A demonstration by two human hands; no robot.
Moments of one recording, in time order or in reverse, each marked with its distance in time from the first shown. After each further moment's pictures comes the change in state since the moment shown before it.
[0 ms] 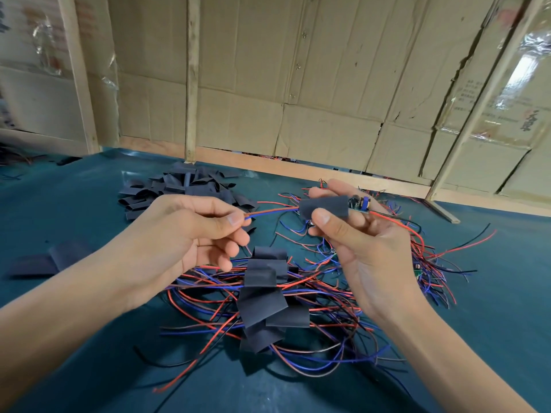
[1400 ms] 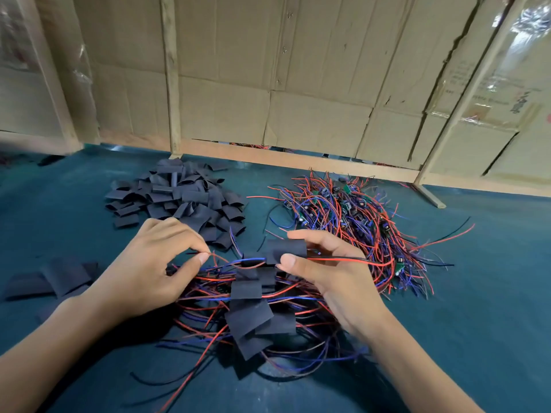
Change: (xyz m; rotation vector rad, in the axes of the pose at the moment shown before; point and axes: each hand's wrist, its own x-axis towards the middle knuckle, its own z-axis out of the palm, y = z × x) left_hand 0.025 -0.042 -0.050 1.179 -0.021 0.624; right_hand -0.010 0.015 -0.010 -0.193 0.004 0.342
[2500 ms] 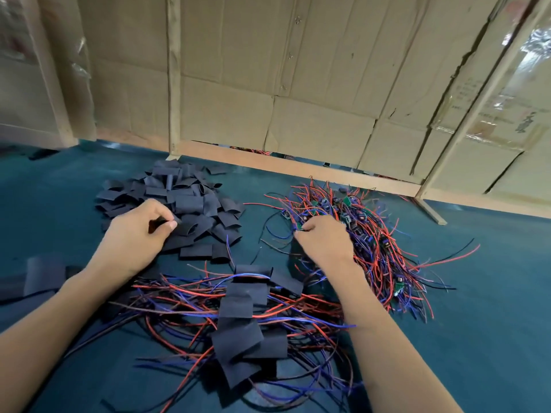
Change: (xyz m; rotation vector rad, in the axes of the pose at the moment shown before) left_hand 0.031 -0.074 0.034 -0.089 0.162 -0.637; right_hand 0.120 0.015 -0.032 -1.302 0.249 0.150
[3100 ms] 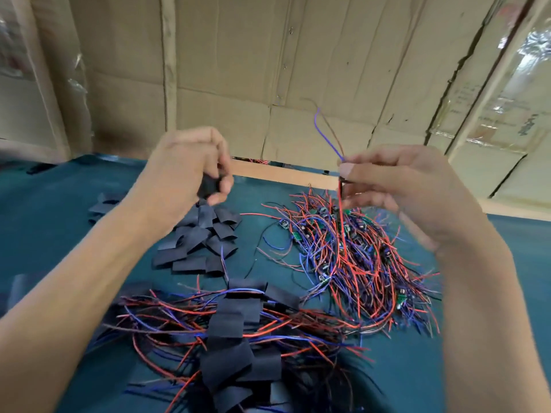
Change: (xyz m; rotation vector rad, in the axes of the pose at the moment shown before) left_hand 0.011 0.175 -0.050 -0.931 -0.204 0.076; right_hand -0.043 -0.020 -0.155 0.994 -0.110 -0.281
